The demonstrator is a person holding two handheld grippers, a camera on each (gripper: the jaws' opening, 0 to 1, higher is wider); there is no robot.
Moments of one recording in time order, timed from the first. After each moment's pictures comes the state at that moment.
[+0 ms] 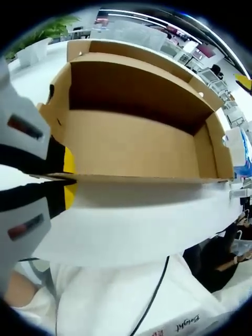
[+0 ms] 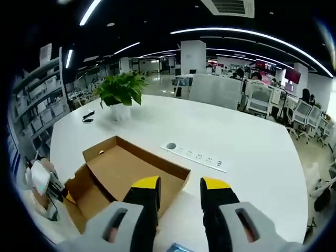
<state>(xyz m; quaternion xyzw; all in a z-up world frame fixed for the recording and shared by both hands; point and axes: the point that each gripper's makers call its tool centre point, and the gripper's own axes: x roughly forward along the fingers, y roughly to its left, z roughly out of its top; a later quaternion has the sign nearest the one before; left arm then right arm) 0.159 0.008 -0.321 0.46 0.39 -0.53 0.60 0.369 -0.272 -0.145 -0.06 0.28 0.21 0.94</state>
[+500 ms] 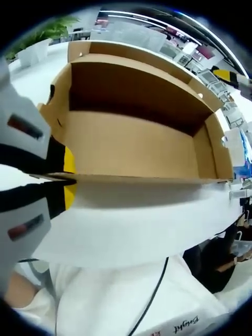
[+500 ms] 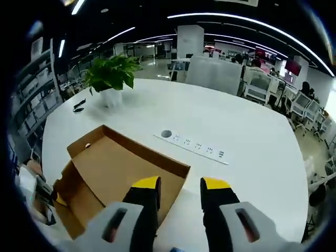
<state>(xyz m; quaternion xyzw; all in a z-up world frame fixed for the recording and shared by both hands) 0.159 0.008 -0.322 0.46 0.38 -0.53 0.60 0.398 -0.264 -0.180 -0.08 0.34 0.18 0.92</state>
